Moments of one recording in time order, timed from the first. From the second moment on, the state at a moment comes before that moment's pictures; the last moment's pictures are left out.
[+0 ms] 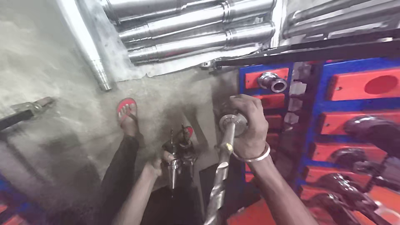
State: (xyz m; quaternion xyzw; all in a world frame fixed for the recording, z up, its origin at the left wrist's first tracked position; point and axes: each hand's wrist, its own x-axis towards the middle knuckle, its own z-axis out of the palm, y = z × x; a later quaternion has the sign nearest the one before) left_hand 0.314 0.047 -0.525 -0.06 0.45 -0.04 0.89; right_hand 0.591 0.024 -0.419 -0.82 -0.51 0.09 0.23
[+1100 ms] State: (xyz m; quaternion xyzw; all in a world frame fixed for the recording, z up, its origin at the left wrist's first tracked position) left_hand 0.307 0.046 -0.550 -0.11 0.21 -0.10 0.97; right_hand 0.588 -0.001 -0.444 -0.78 -0.46 0.19 0.37
